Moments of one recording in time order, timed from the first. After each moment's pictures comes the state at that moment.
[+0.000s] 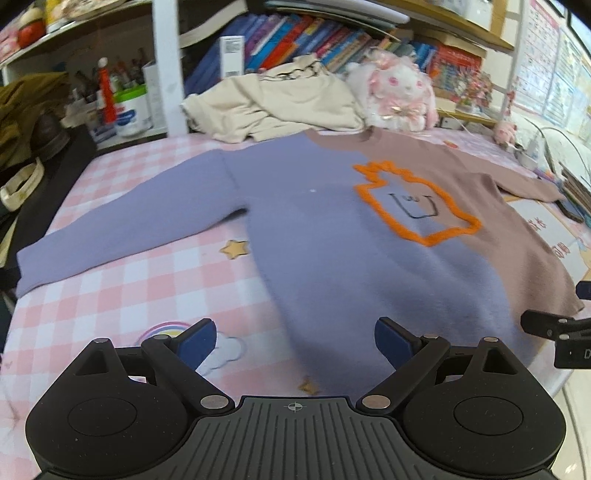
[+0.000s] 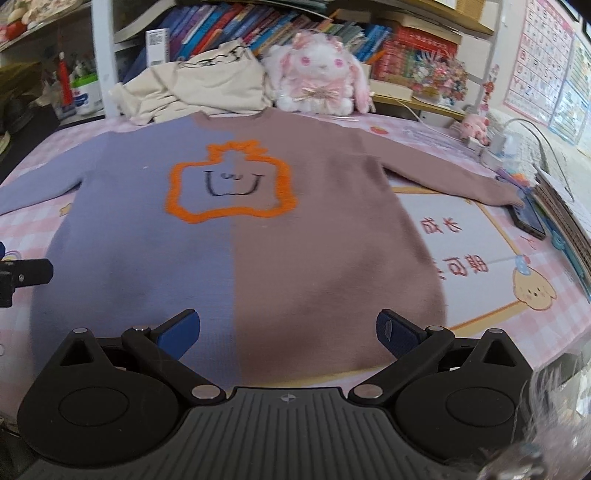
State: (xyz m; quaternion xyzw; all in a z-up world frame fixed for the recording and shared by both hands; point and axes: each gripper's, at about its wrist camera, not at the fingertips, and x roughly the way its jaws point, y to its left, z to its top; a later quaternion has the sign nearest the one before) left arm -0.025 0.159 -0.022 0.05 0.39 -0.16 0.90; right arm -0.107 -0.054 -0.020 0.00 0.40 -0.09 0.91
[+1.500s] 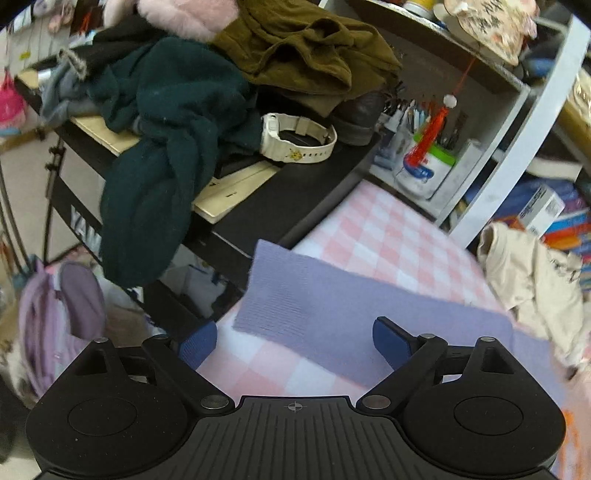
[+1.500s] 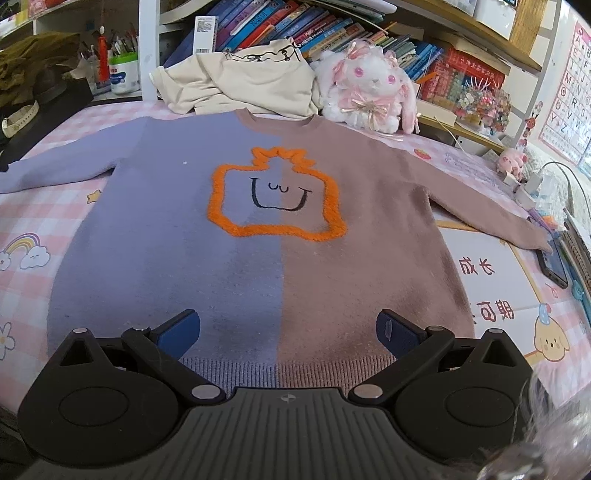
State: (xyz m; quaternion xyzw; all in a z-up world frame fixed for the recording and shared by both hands) left arm 0.075 0.384 -0.051 -0.25 0.33 0.12 0.90; right arm -0.081 -0.037 -0.015 -0.05 0.41 -0.04 0.91
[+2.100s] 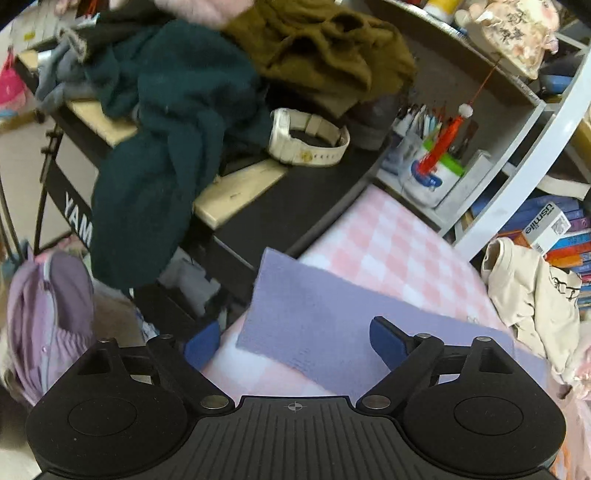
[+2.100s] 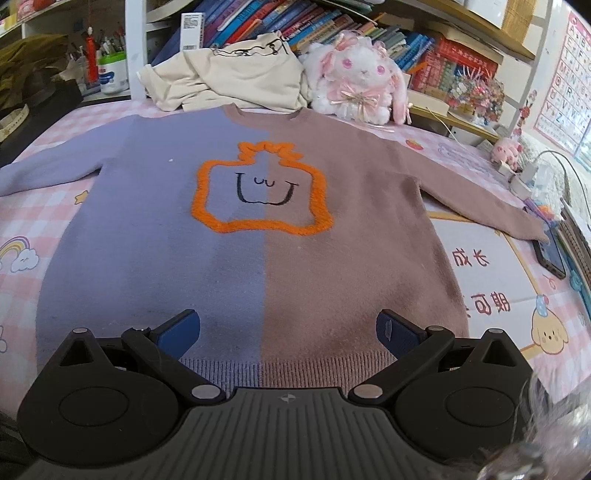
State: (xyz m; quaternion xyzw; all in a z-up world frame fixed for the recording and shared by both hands) left arm 0.092 0.399 -0.062 -0.27 0.33 0.13 0.90; right arm -0.078 -0.048 -0.016 -0.04 0.41 -0.06 0.91
